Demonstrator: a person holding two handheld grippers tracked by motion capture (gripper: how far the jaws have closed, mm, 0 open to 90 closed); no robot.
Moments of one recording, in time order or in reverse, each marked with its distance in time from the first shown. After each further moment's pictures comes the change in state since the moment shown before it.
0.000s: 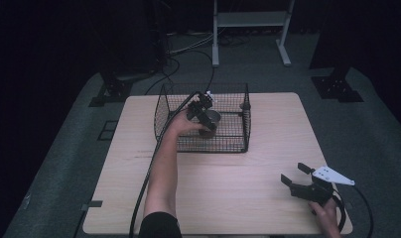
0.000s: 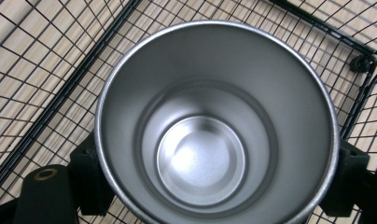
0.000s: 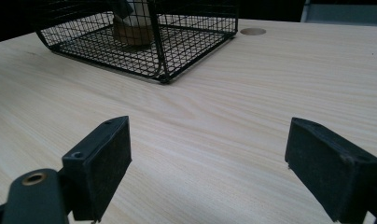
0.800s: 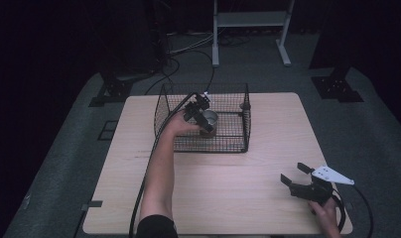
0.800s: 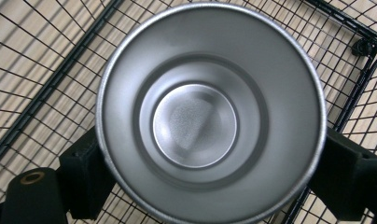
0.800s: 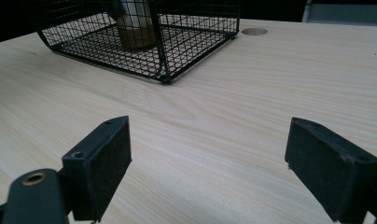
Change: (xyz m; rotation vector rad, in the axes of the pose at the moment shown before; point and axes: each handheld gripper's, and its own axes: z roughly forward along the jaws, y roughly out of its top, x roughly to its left) left arm 0.002 -0.008 -0.007 0.015 -0.009 -0.016; right arm 0.000 0.000 0.001 0.001 0.004 0.003
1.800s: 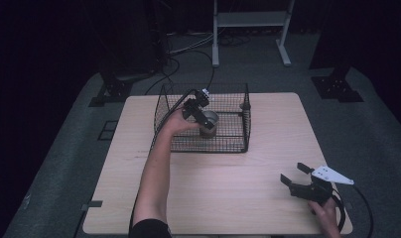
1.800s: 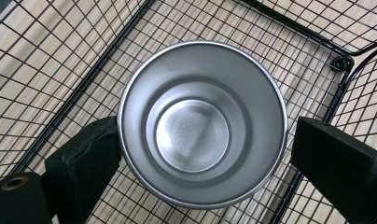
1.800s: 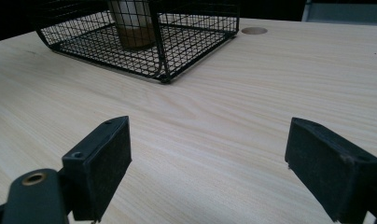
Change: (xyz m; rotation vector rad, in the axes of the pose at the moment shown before) left arm -0.008 0.003 -0.019 -0.056 0.029 0.018; right arm 0.000 0.000 0.000 0.003 -0.002 -0.005
